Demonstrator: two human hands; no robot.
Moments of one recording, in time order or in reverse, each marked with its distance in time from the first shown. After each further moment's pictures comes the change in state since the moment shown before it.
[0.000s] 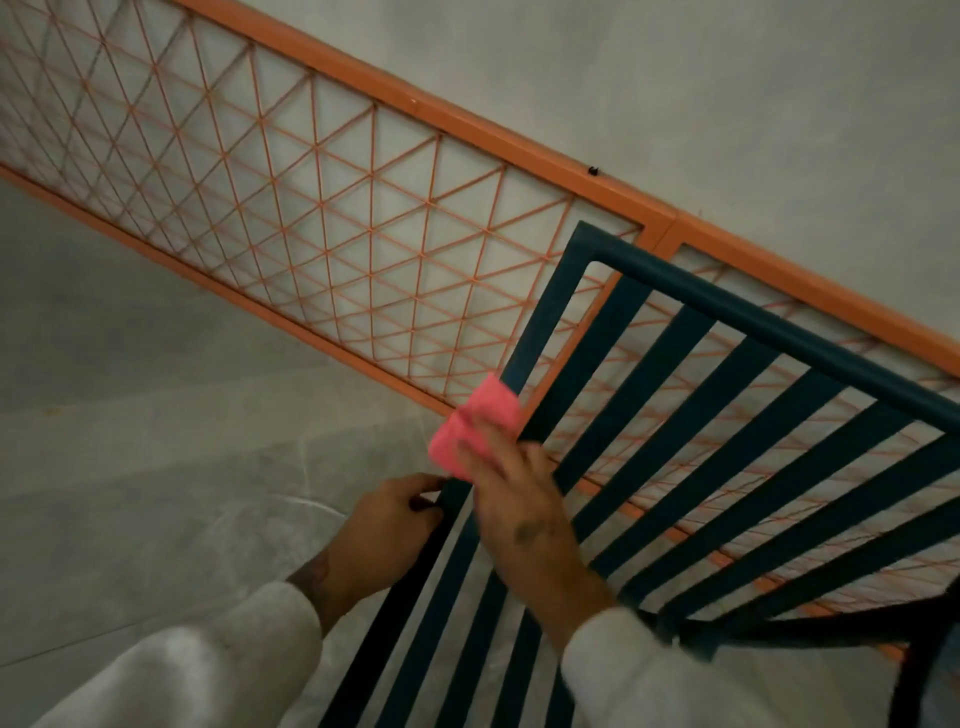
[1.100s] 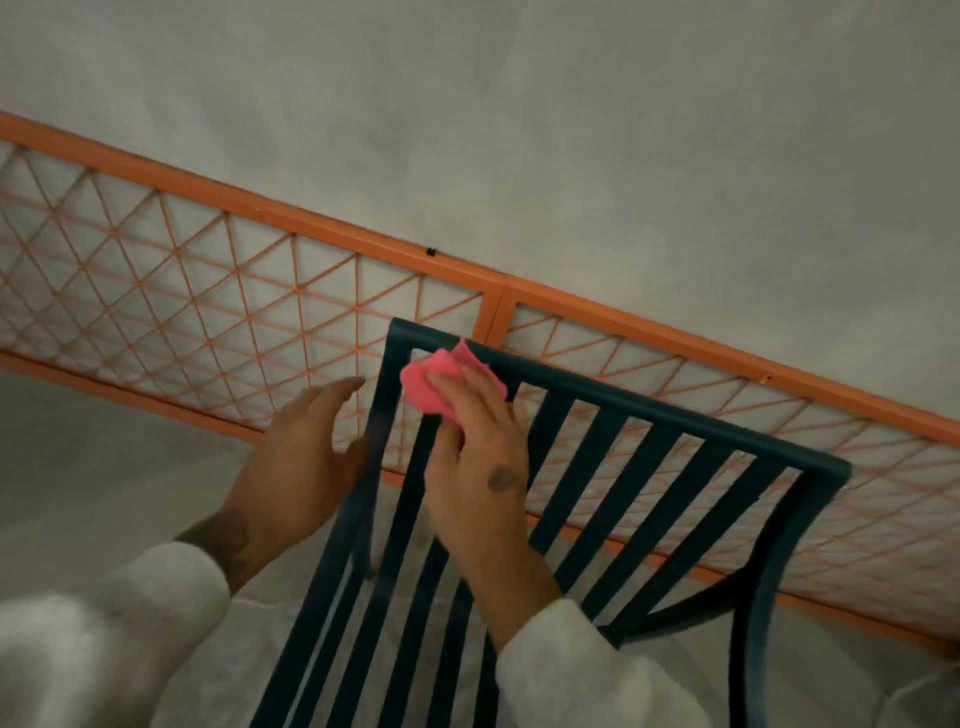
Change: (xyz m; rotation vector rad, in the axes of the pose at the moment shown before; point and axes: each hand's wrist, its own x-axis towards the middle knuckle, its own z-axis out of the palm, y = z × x) left_hand 0.012 0.157 -0.018 0.476 0.352 0.511; right_hand 0.053 0.009 -0.165 0.349 0.446 0.426
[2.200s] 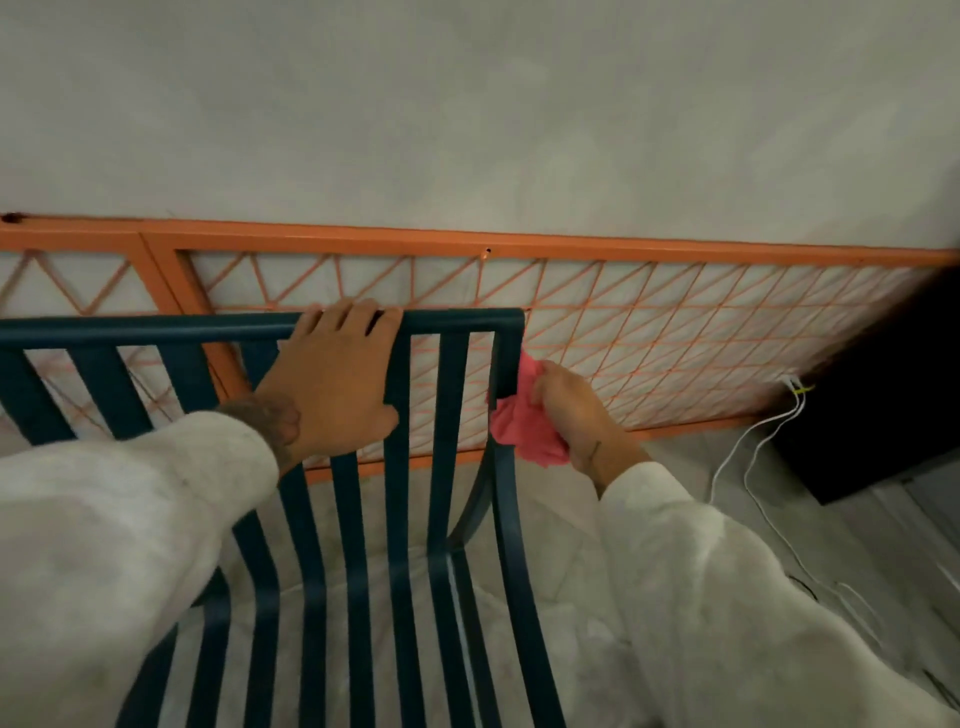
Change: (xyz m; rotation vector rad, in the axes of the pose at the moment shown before) left_hand 0.030 0.260 0.192 0.591 -0.400 0.631; right_hand -0.024 0.269 -0.280 0.429 0.013 1.046
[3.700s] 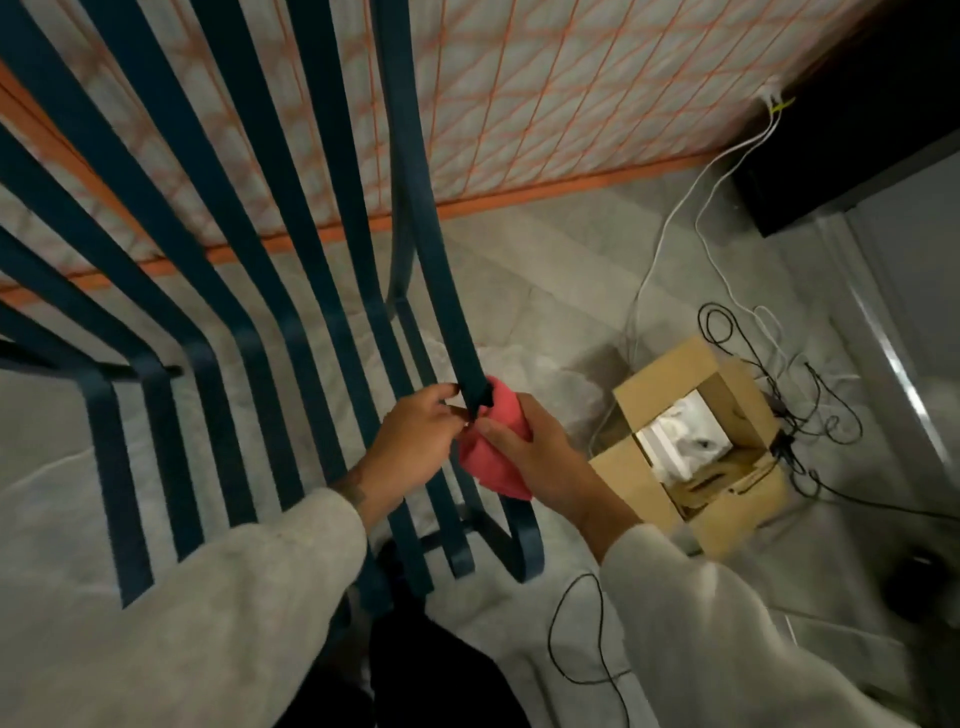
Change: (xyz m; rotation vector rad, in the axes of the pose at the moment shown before) left_hand -0.177 0.195 0.183 -1.277 -0.708 -0.538; right_hand -0.190 0.266 -0.038 -0.229 -0.166 0.227
